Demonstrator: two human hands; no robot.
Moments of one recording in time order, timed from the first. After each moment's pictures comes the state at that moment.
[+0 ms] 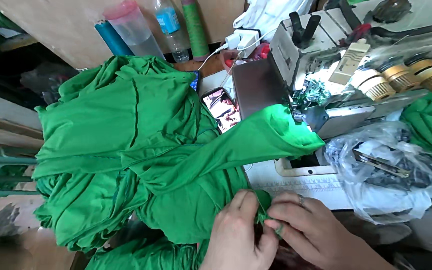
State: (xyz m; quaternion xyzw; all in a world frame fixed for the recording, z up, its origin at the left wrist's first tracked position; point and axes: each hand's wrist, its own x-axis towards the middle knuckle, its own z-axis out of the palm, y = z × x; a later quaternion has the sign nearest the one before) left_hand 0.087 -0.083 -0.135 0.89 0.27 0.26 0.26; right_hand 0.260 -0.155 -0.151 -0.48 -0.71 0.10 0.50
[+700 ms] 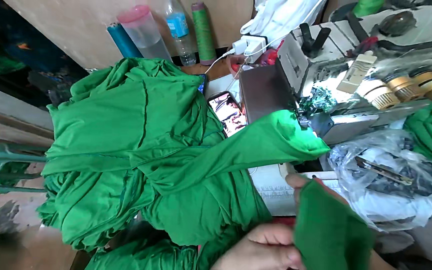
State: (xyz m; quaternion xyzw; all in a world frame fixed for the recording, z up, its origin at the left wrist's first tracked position) left_hand 0.093 -0.096 -0.158 0.41 -0.03 0.17 0.90; right_hand 0.259 -0.144 -0.100 -0.29 -0.10 0.65 0.70
